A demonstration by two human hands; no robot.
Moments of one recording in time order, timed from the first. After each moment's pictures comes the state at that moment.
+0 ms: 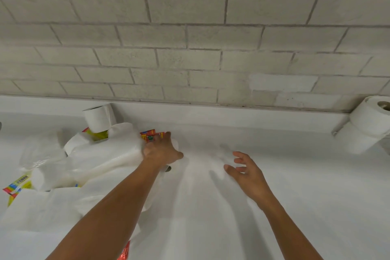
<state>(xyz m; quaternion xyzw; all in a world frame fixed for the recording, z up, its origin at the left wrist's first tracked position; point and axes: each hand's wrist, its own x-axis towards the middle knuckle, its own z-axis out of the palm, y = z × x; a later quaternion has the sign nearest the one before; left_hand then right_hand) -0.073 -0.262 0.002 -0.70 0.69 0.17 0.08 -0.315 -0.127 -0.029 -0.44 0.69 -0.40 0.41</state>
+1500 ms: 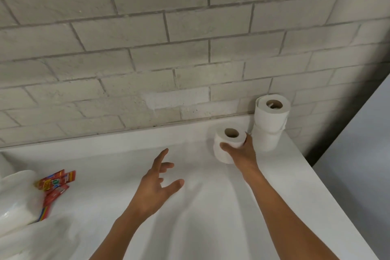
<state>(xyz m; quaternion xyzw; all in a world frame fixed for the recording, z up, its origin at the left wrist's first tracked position) -0.315 -0.168 0.000 -0.47 0.74 0.41 -0.25 -0.600 -0.154 -0.027 -0.26 0.69 -0.59 0.33</state>
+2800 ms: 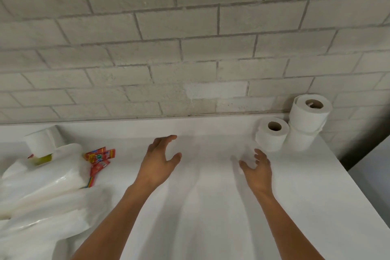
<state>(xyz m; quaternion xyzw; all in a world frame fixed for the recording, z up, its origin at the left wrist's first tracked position) -0.254 -0.204 0.012 -0.55 0.77 0.23 -0.25 -0.535 -0.123 -0.074 -0.30 0.77 -0.50 0.26</state>
